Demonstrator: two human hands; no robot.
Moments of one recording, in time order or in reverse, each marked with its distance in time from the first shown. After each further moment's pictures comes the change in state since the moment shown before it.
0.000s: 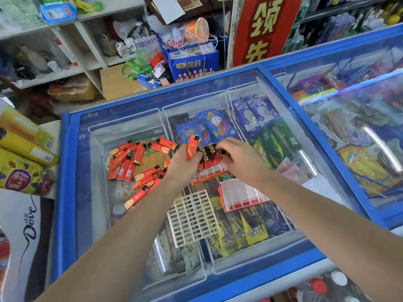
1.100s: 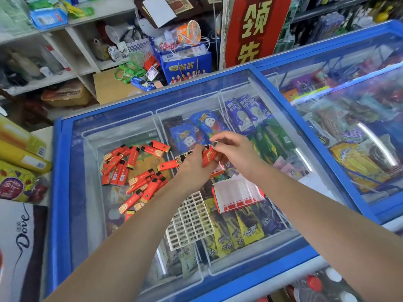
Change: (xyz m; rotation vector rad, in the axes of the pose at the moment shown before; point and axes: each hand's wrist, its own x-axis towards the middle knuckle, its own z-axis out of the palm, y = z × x) left_hand -0.017 0.028 0.029 0.334 -0.138 0.204; right_hand 0.007 -0.011 -0.016 0.919 0.122 0.460
